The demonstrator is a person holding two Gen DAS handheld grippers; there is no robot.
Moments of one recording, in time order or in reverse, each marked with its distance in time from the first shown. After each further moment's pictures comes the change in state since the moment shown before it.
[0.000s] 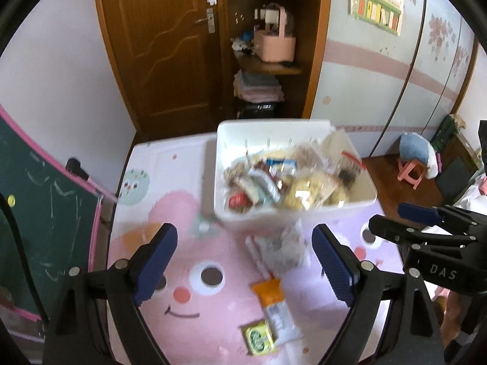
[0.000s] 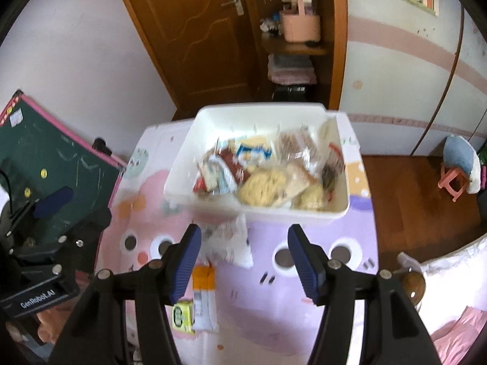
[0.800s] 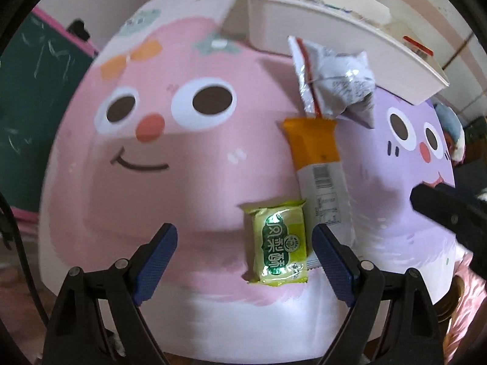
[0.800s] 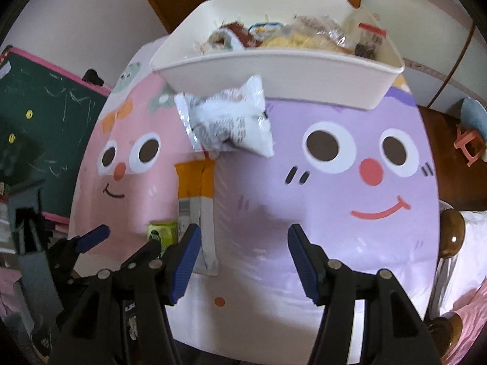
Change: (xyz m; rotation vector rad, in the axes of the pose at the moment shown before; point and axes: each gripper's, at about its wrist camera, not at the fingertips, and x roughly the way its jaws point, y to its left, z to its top) left arm 0.127 0.012 -0.183 -0.229 0.375 0.035; right arm 0.098 0.011 -0.122 -0.010 0.241 0.027
